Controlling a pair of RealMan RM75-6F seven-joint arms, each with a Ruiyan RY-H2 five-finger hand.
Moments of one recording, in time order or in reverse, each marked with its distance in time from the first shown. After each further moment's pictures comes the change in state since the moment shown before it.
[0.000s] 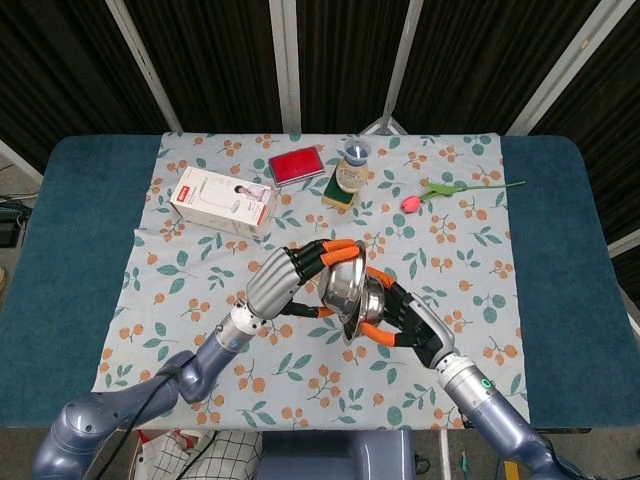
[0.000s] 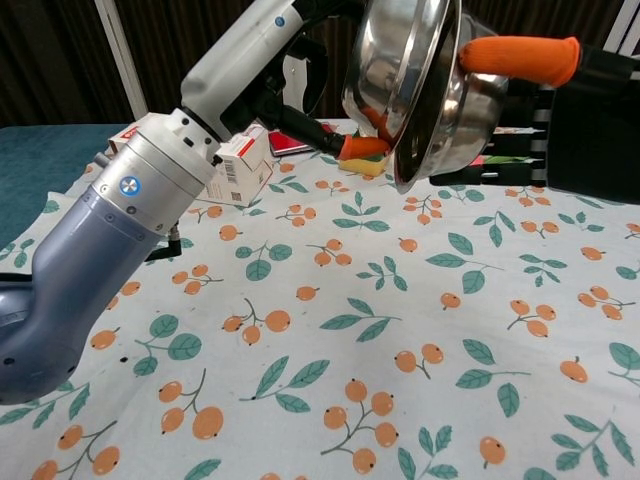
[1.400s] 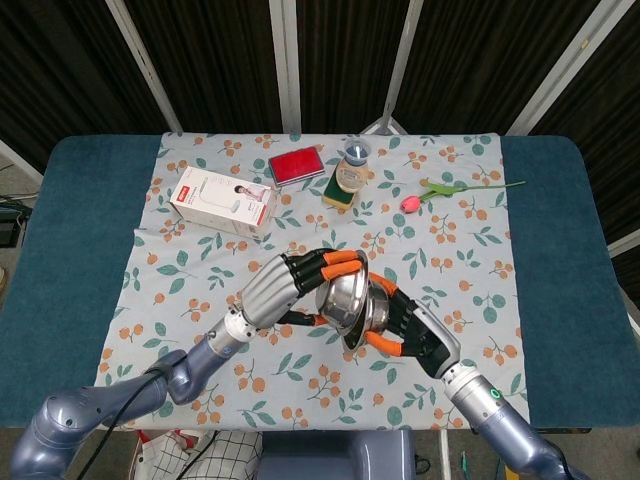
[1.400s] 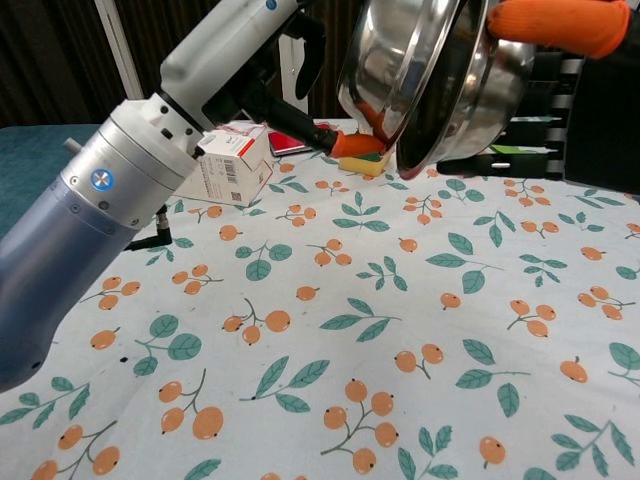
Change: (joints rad) left arm 0.006 0.085 0.040 -0.130 0.053 0.040 0.123; right arm -0.065 0.033 0.002 -0.041 -0.122 -0.018 0.099
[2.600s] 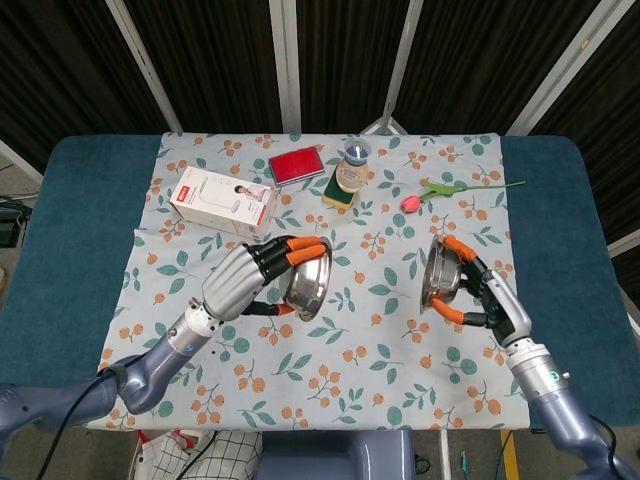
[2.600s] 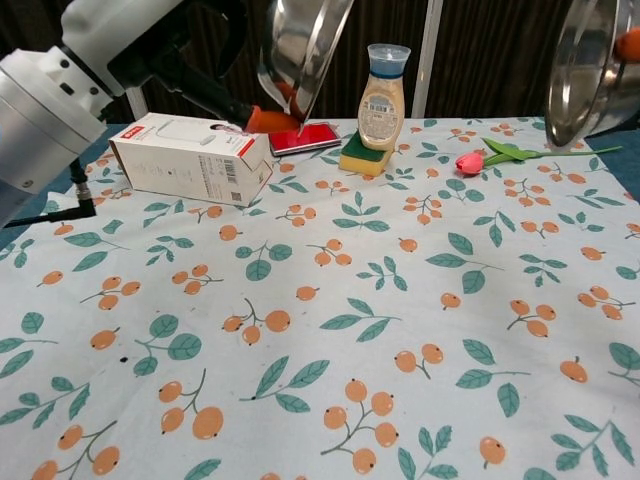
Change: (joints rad) left arm 0.099 0.310 0.046 -0.400 -0.065 -0.111 0.219; right arm -0.069 0.085 -0.007 0.224 -0.035 0.163 -0.217
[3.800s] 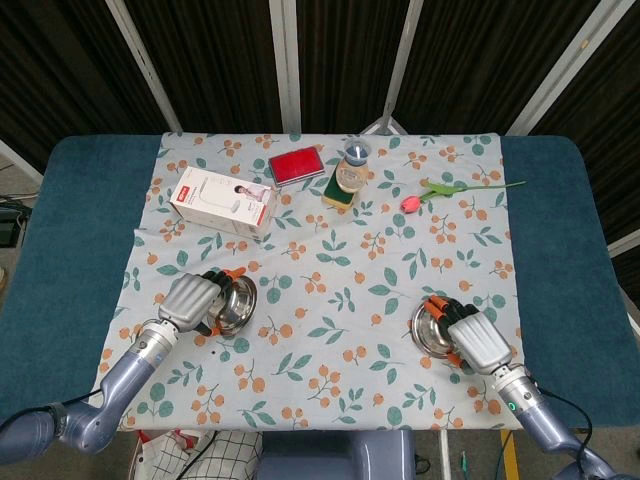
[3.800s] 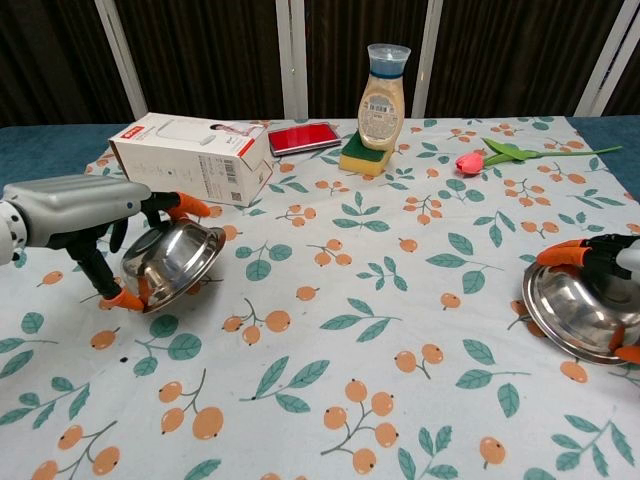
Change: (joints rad) left arm 0.138 0.224 0.082 -0.331 -0.555 -0.540 0.585; right arm 0.043 -0.399 -0.343 0.705 -0.366 0.128 -1.000
